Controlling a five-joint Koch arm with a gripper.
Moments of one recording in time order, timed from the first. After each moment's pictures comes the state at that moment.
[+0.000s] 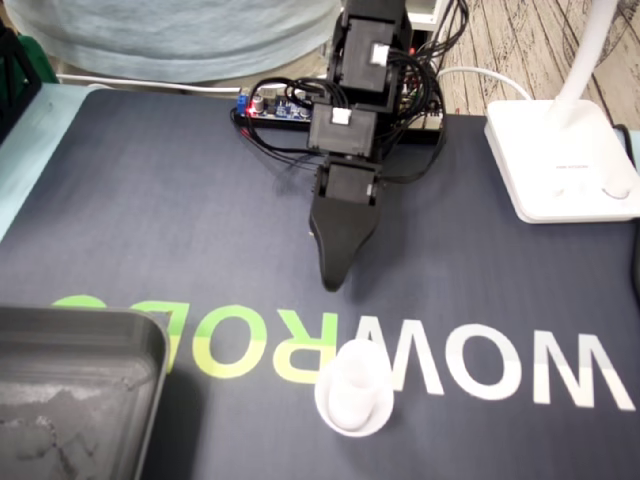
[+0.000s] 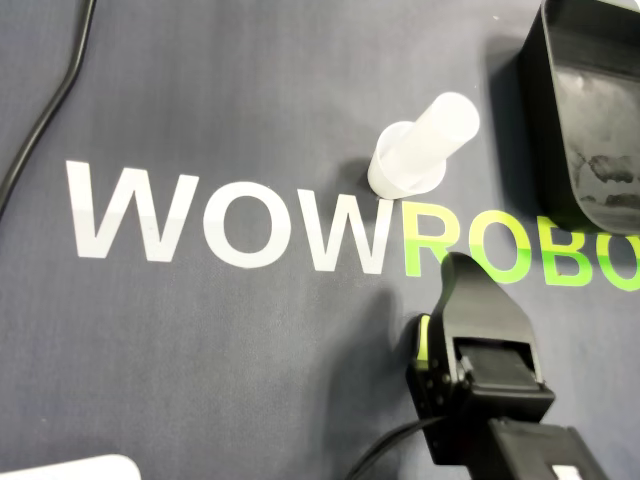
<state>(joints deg) 5.1 133.2 175.5 1.2 -5.6</state>
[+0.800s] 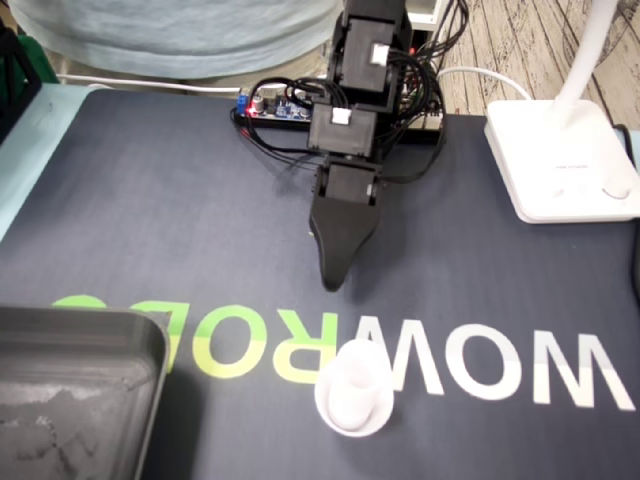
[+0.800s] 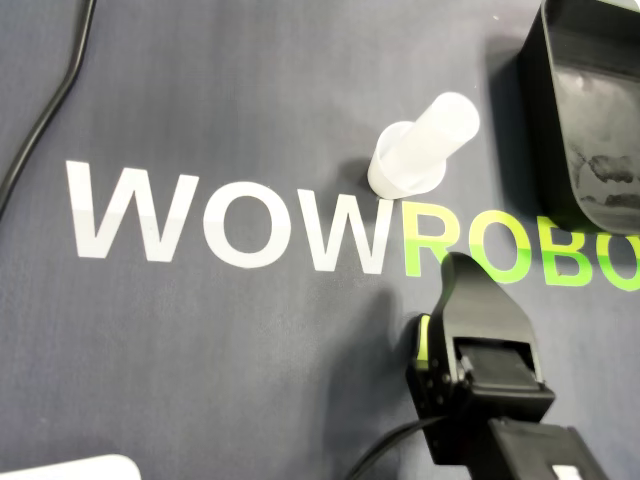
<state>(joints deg) 5.1 133.2 175.1 1.0 -5.5</state>
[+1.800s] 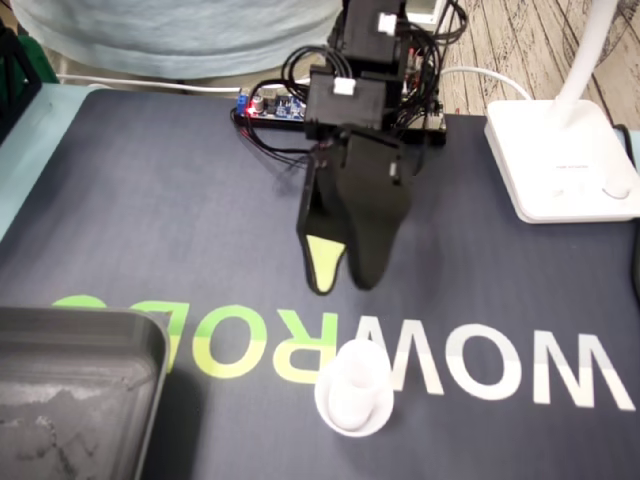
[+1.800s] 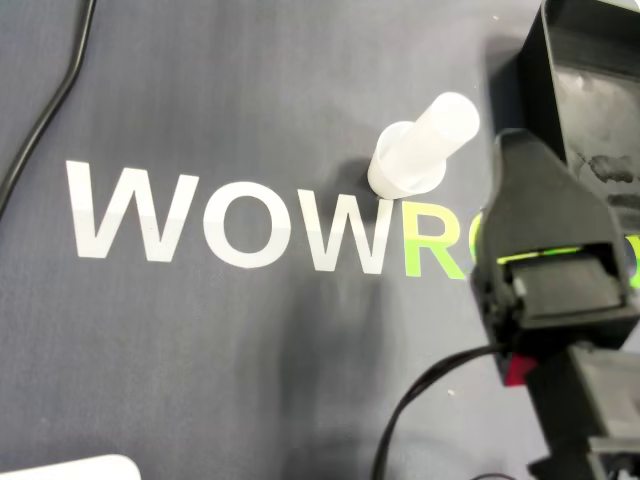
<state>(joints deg) 3.8 133.2 157.6 -9.4 -40.1</state>
